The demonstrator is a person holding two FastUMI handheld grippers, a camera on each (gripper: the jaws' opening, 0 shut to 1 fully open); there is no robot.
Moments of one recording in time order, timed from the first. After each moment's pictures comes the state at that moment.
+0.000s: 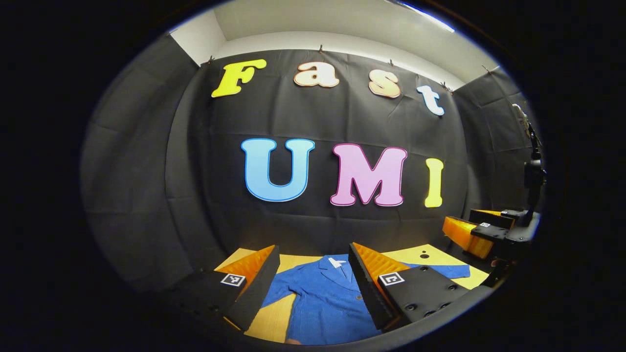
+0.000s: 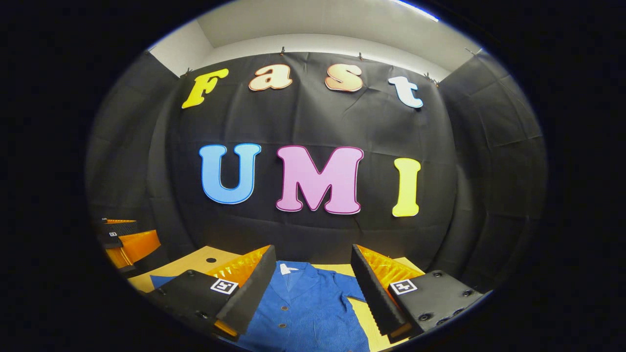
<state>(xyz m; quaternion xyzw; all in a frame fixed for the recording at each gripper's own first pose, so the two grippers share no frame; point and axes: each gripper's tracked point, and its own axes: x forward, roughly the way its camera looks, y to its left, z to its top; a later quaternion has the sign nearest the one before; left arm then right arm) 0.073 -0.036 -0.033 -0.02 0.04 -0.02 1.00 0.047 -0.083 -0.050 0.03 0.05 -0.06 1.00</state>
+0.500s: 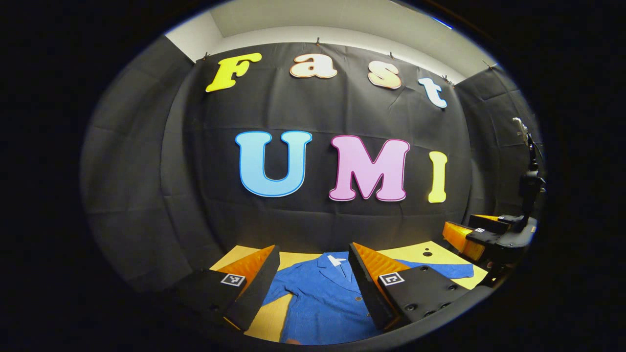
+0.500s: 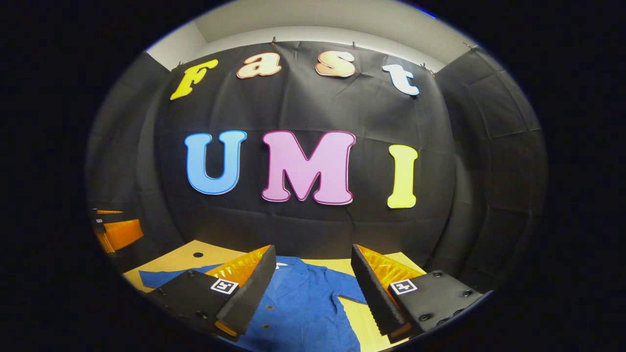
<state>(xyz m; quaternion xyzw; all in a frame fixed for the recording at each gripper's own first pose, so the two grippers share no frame) 0.107 -0.057 -0.045 -0.01 0.06 -0.01 1.00 0.085 -0.132 -0.097 0.03 0.08 -0.08 0.99</state>
